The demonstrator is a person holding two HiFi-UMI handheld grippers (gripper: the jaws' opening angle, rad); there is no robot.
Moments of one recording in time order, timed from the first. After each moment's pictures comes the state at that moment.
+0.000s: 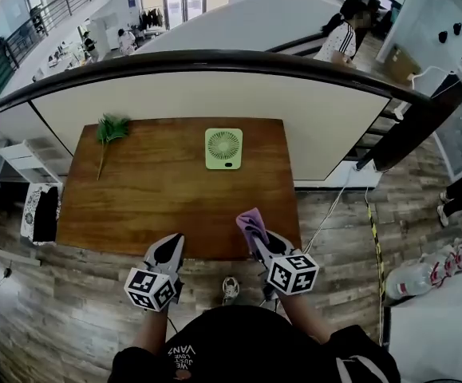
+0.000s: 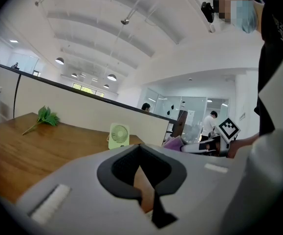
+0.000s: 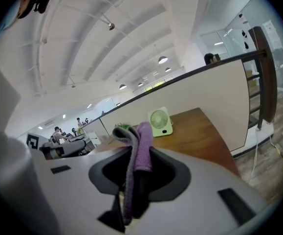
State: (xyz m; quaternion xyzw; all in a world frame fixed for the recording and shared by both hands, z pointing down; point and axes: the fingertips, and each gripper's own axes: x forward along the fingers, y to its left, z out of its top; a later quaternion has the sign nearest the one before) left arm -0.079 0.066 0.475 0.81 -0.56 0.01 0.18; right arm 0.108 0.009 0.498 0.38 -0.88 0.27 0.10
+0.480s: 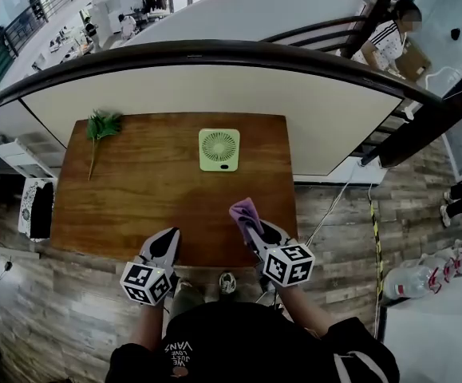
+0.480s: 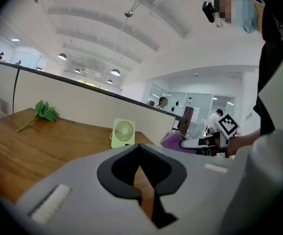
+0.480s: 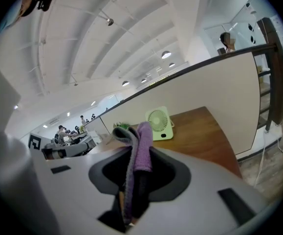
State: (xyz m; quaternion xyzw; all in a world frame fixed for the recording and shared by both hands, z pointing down) left arm -0.083 0.005 0.495 0.79 -0.57 0.03 0.21; right arm 0.096 -0.062 0.510 0.35 -0.89 0.28 0.12
